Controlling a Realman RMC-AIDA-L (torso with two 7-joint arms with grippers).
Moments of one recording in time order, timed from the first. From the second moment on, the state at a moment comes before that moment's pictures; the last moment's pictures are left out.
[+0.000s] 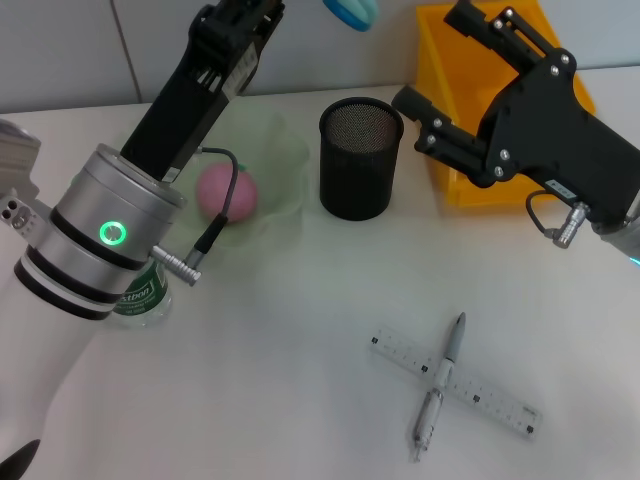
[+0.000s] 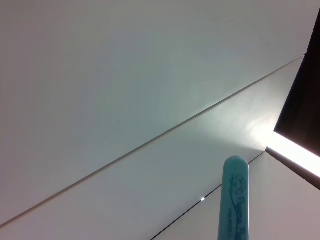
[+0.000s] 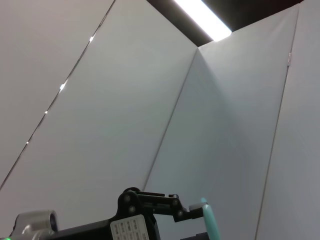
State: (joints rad) left arm -0.48 -2.08 2.21 0.64 -0.28 1.32 -1.38; right arm 0.55 2.09 -0.68 -0.23 -1.33 -1.83 0.36
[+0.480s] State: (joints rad) left arm -0.49 -2.08 2.25 0.67 -0.34 1.29 -1.32; right arm 0.62 2.09 -0.69 -0.12 -1.26 -1.83 0.20
